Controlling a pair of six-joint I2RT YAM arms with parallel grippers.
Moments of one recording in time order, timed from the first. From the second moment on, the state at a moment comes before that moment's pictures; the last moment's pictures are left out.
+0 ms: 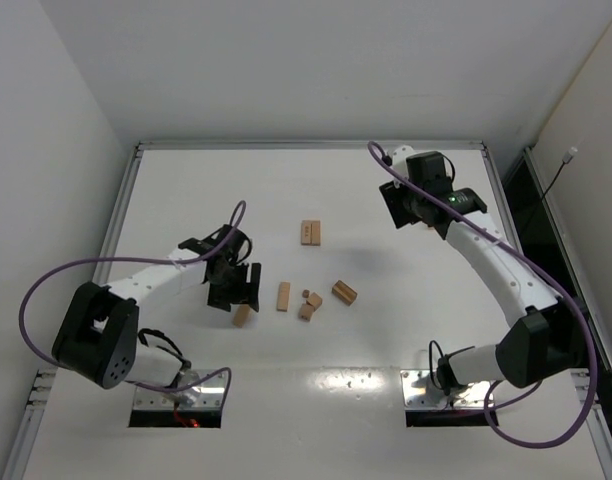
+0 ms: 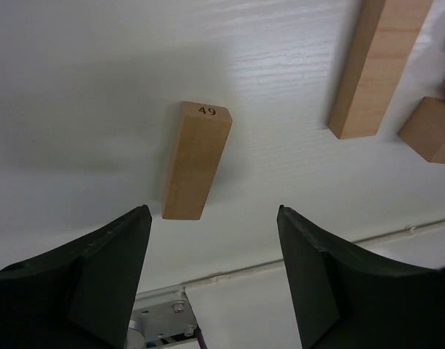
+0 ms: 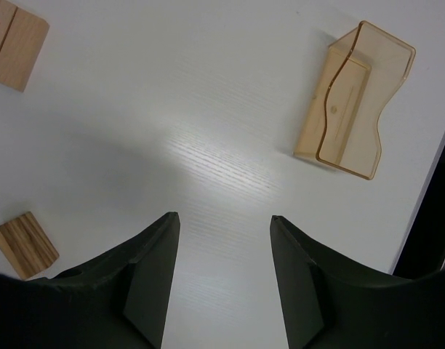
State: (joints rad) left arm -0.43 1.36 0.78 -0.72 0.13 -0.42; right arm 0.31 1.39 1.22 -0.60 0.15 -0.22
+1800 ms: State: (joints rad) left arm -0.35 2.04 1.45 -0.62 -0.03 -0.40; right arm 0.26 1.48 1.29 -0.66 0.05 -0.22
